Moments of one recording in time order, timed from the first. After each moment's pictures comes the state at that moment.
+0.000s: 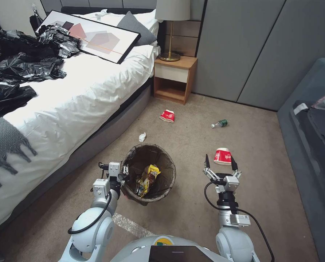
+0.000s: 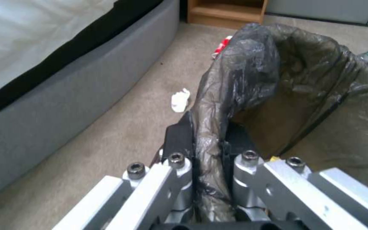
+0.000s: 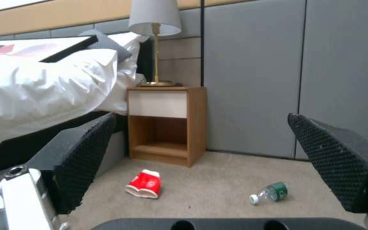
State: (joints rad) left arm 1.61 -1.39 -0.40 -2.31 -0.18 0.50 -0.16; right arm -1.68 1.45 0.50 1.99 0.04 0.52 0.17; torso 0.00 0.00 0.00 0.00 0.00
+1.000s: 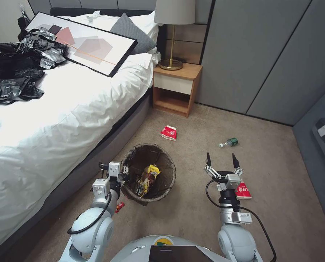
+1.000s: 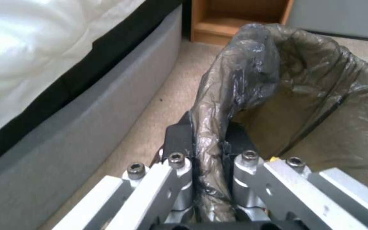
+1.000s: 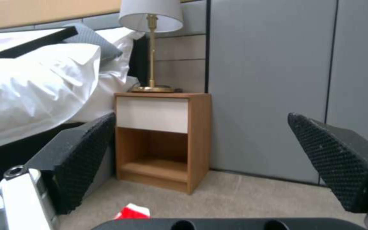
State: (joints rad) left arm 1.61 -1.39 -0.40 -2.31 -0.18 0.50 -0.16; right arm -1.67 1.44 0.51 2.00 0.04 0.52 0.16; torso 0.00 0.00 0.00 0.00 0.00
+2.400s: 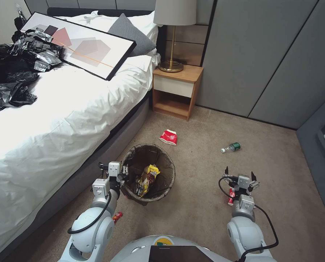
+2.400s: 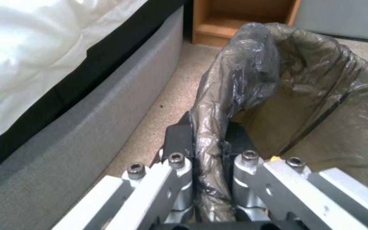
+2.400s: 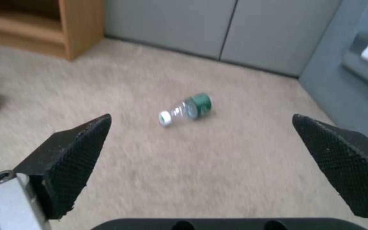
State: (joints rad) left arm 1.61 -1.39 -0.40 -2.31 -0.18 0.50 -0.16; right arm -1.56 1.41 0.63 1.83 0.07 0.01 0.38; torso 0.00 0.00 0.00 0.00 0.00
